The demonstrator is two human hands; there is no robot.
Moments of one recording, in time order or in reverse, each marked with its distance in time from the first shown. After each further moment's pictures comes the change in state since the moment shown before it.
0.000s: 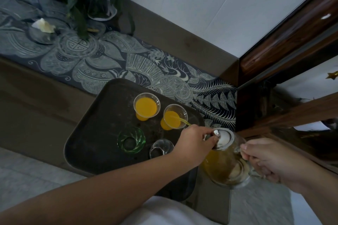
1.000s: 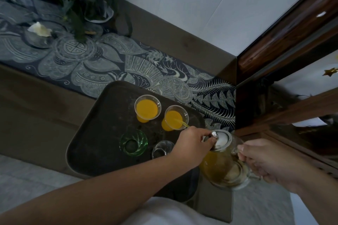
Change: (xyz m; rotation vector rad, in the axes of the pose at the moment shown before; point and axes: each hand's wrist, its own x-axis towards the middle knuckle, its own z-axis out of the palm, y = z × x) left_hand -0.002 -0.006 -0.010 -0.019 -0.051 -0.048; right_hand 0.000 -0.003 0.013 -0.003 0.020 0.000
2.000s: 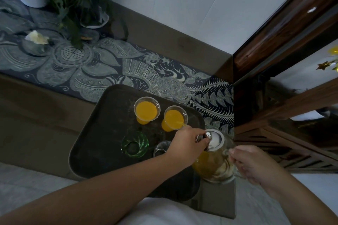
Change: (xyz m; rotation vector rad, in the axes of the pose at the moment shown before) left_hand -0.004 -0.009 -0.008 0.120 0.003 0.032; right_hand 0.015 0.032 0.031 0.226 0.095 -0.067
